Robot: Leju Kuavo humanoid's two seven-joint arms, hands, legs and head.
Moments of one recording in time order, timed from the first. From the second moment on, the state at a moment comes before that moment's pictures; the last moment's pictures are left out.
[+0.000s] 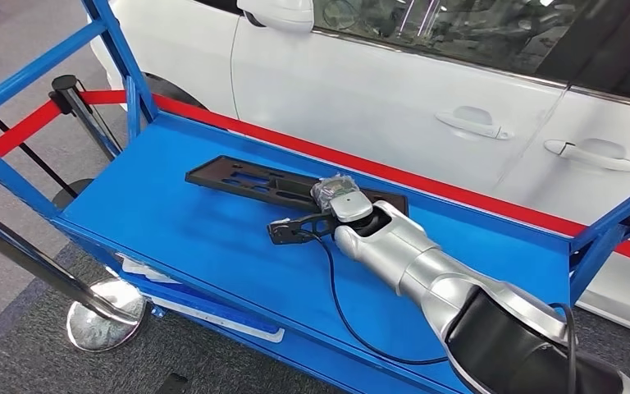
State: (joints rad) left arm -0.09 0.12 -0.80 -0.23 0.64 0.20 -0.16; right arm -1.01 0.09 1.05 -0.63 0.70 0.34 0.43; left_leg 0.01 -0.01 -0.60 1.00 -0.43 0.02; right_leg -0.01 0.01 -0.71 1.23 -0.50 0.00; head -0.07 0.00
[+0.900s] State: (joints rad) left arm -0.09 0.12 -0.80 -0.23 0.66 0.18 -0.27; right arm -0.99 0.06 1.03 -0.85 1.00 -0.06 0.47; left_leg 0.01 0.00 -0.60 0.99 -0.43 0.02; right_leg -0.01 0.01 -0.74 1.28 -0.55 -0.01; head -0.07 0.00
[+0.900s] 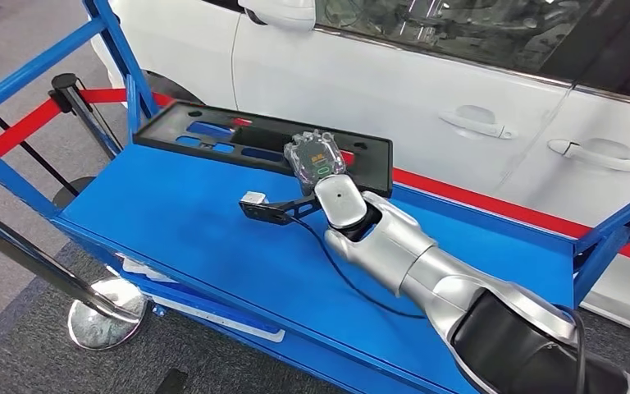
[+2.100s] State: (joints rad) left arm -0.10 0.08 -0.81 -0.23 0.66 0.22 -0.22; right arm -0.89 0.03 0.90 -1.26 1.14 -0.18 0.47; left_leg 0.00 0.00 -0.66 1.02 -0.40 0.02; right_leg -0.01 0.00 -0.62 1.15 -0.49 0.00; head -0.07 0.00
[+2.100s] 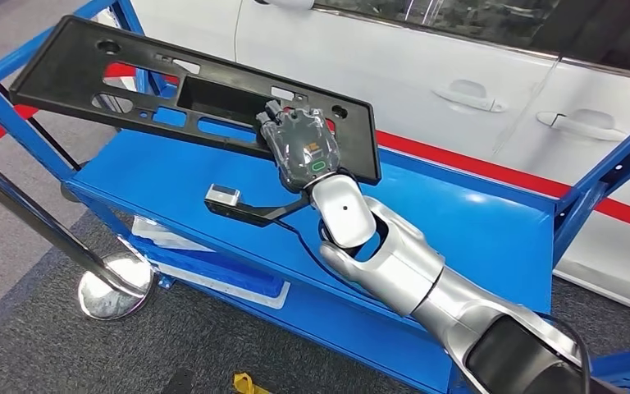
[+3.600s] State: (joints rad) left arm -0.10 0.08 -0.83 -0.23 0.65 0.22 -0.23; right arm -0.85 0.03 0.89 -1.33 1.18 -0.23 0.40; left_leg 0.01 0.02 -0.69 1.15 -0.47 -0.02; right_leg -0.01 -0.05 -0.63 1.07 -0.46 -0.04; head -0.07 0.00
